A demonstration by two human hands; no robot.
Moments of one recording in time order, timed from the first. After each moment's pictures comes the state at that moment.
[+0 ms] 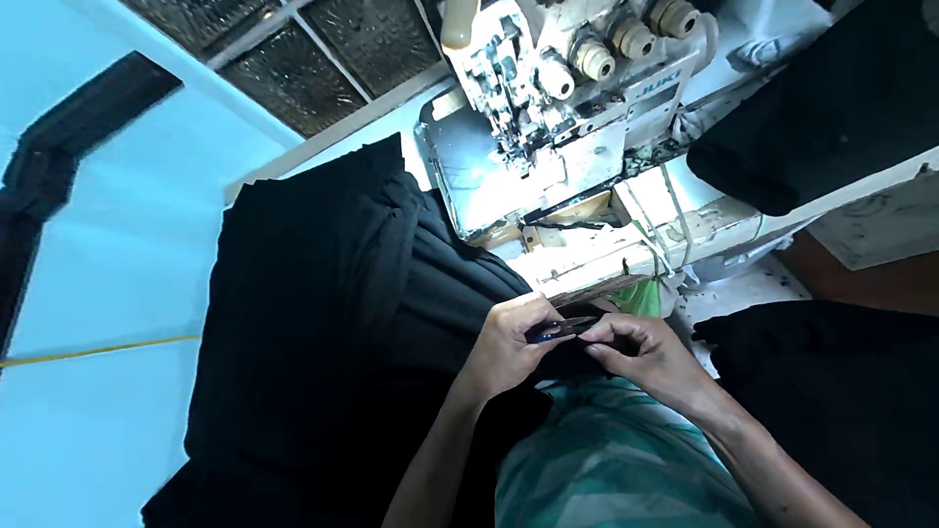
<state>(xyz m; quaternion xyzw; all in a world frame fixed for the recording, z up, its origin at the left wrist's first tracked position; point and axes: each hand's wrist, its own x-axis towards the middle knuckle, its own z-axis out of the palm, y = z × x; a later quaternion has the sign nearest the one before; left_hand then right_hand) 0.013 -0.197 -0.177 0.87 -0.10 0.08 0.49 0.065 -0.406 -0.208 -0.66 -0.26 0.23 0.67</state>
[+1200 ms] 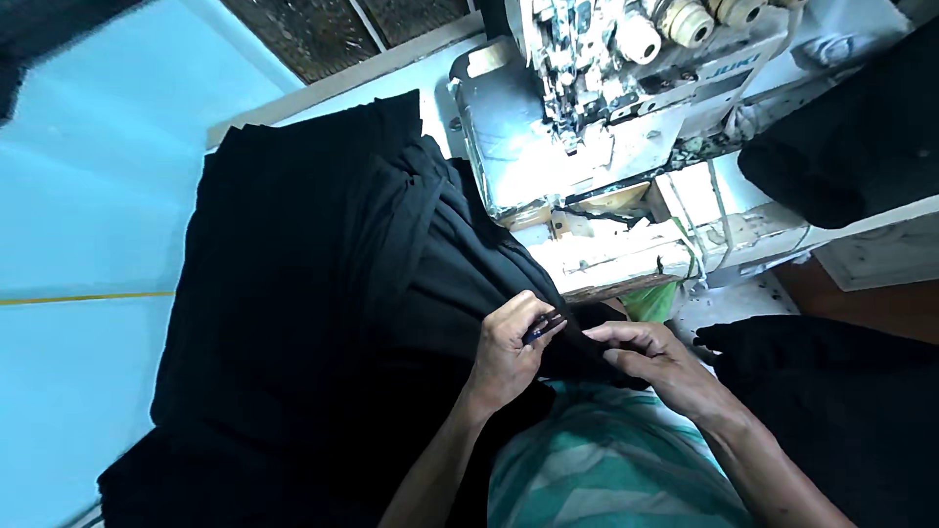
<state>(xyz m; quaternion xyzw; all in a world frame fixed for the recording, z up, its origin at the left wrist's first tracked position) -0.016 -0.190 -0.197 0.86 0.00 0.18 0.48 0.065 -0.391 -0.212 -0.59 -0.28 0.35 0.67</state>
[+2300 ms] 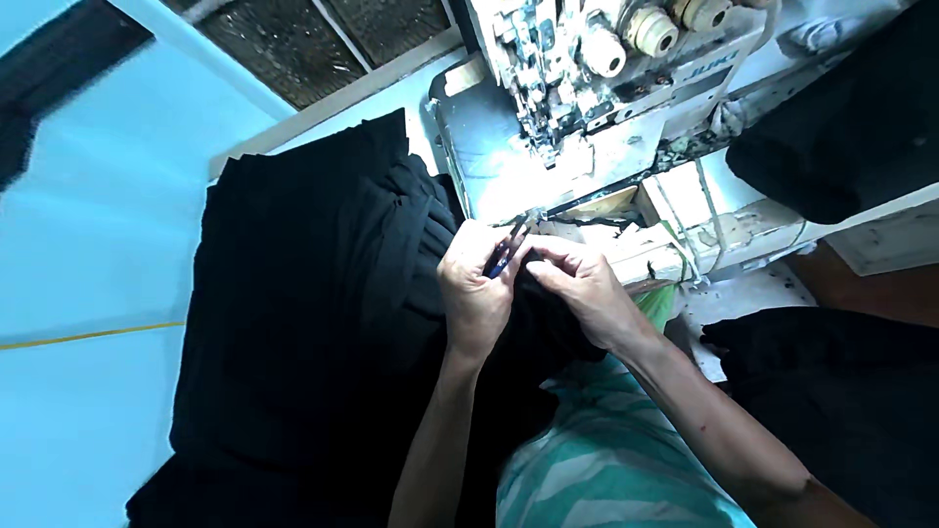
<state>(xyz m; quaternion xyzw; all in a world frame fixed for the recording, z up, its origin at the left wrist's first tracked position) 0.048 -0.168 -0.164 0.87 0.03 0.32 0.36 0.105 -0.303 -0.184 -0.56 -0.21 0.27 0.76</state>
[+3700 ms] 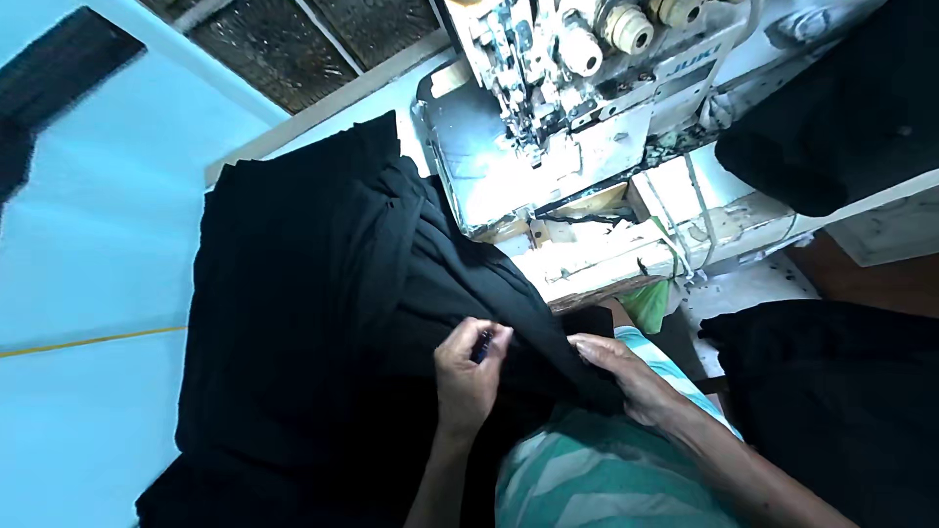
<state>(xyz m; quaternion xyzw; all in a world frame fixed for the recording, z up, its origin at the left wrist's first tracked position) -0.036 -0.186 -0.196 0.86 0.15 0.20 0.45 0.045 -0.381 -0.244 -0.46 -0.10 0.47 0.75</state>
